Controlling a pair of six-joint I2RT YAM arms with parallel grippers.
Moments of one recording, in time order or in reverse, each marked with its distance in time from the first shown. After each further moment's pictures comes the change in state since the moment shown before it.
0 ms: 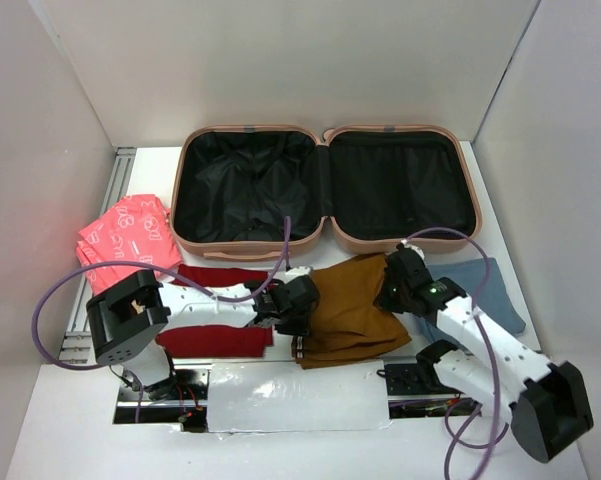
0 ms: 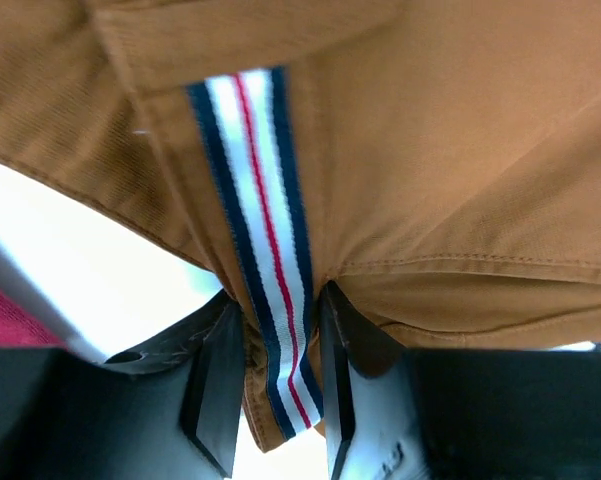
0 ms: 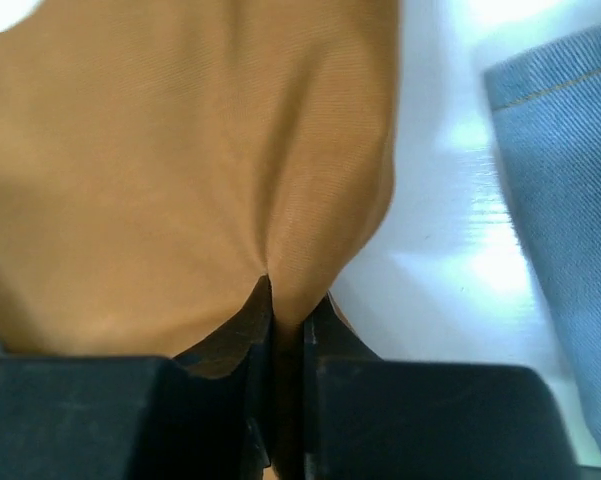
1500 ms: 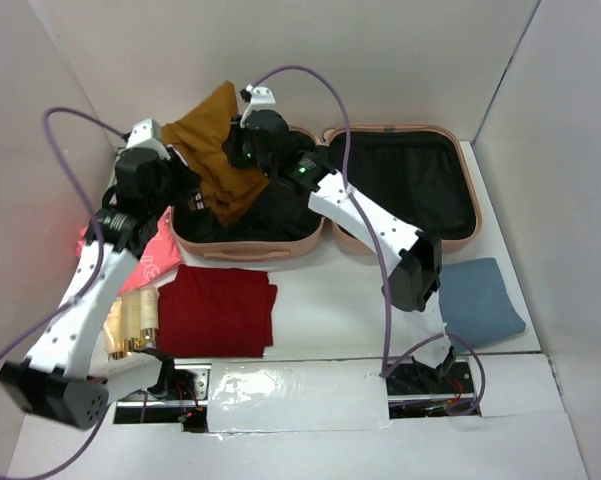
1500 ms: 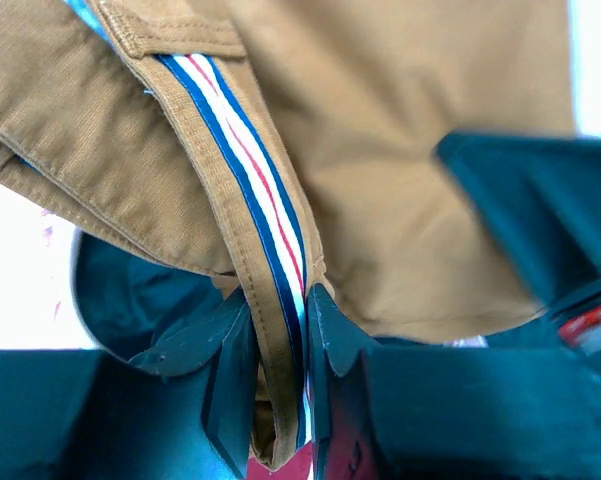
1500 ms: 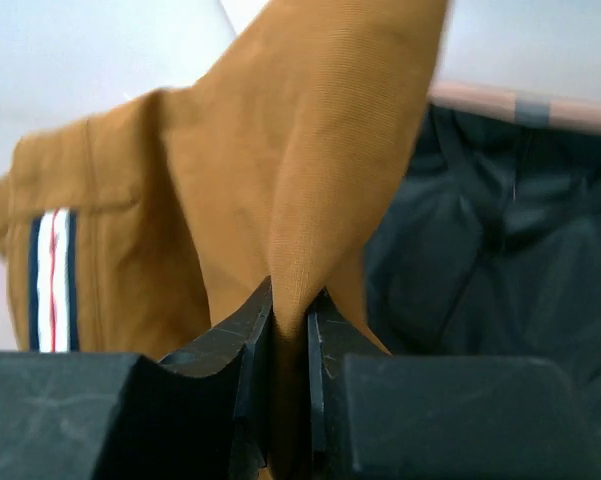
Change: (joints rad) left arm 0.859 -0.509 0.402 -0.180 -0.134 0.454; right arm 0.393 1.131 1.724 0.263 0.151 -0.288
